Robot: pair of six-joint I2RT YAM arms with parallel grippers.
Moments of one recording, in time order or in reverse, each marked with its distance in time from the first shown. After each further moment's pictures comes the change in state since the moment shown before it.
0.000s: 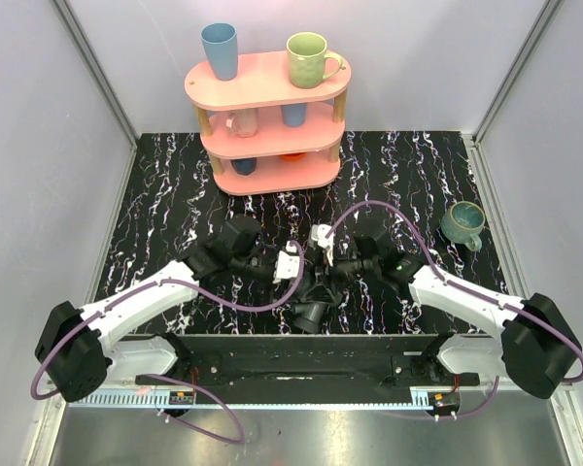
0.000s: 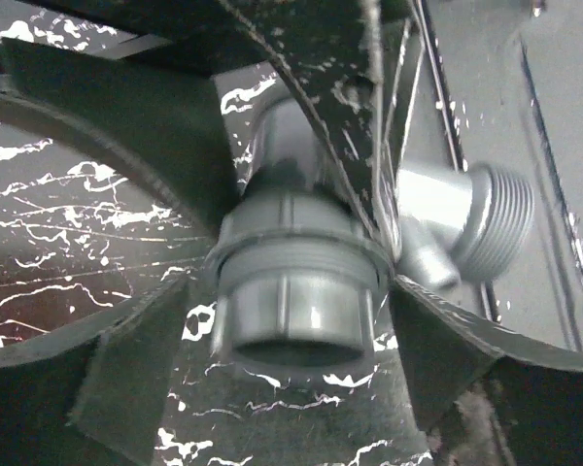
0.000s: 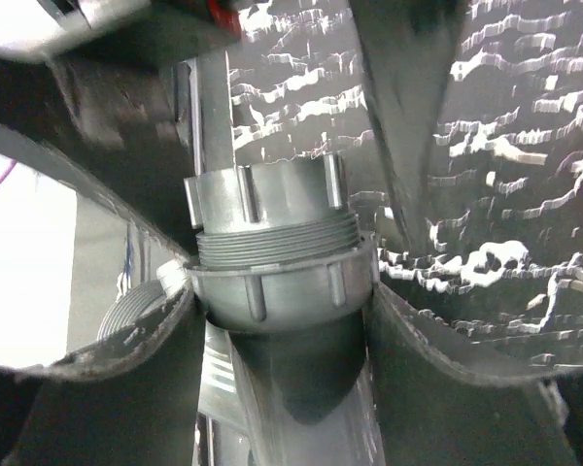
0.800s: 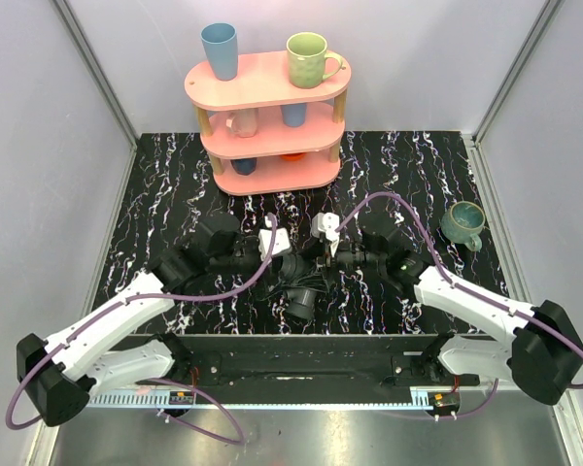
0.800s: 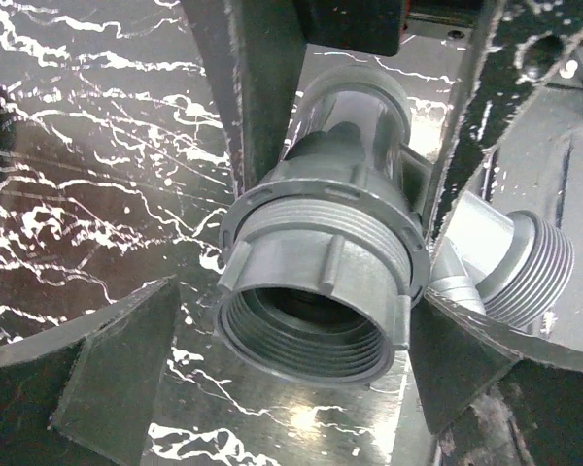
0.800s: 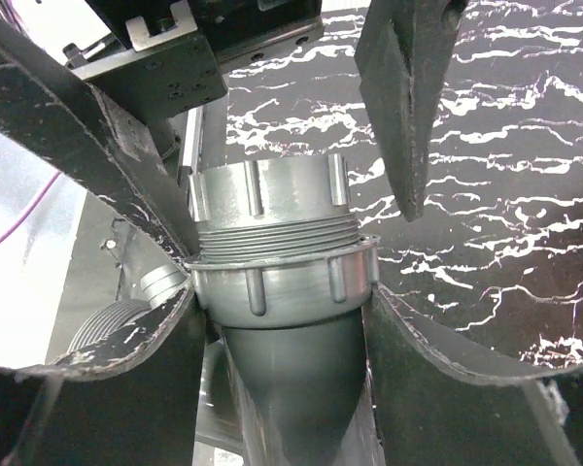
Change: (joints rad) left arm -0.005 -0.172 0.076 -0.089 -0.254 -0.327; right arm 0.017 -0.043 0.053 0.216 -0.022 0.017
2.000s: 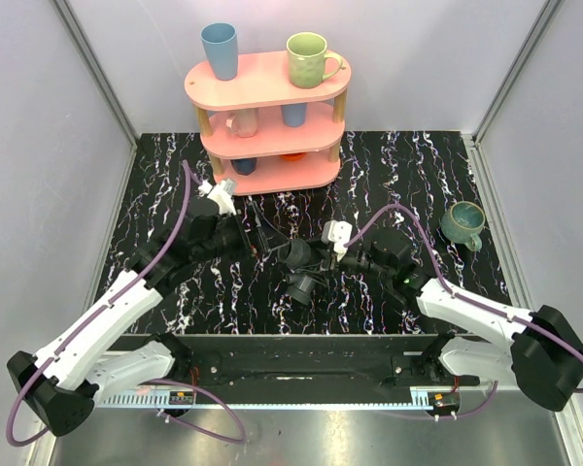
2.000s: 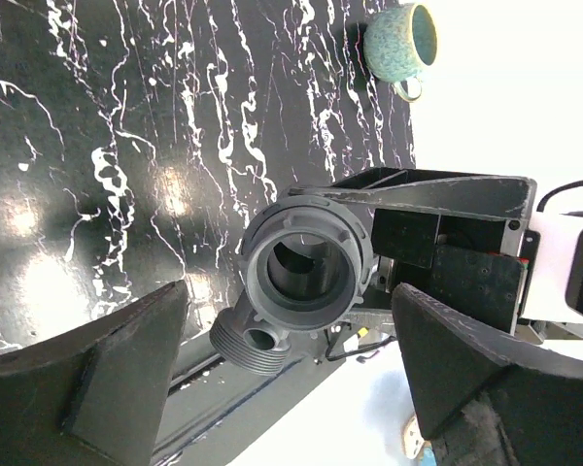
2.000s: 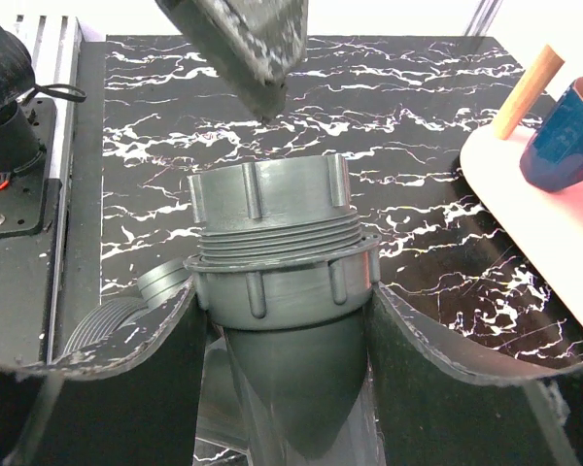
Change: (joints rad) left arm 0.110 -0.041 0.124 -0.117 -0.274 -1.215; right arm 0.005 -0.048 -0.156 0.268 0.216 -0.107
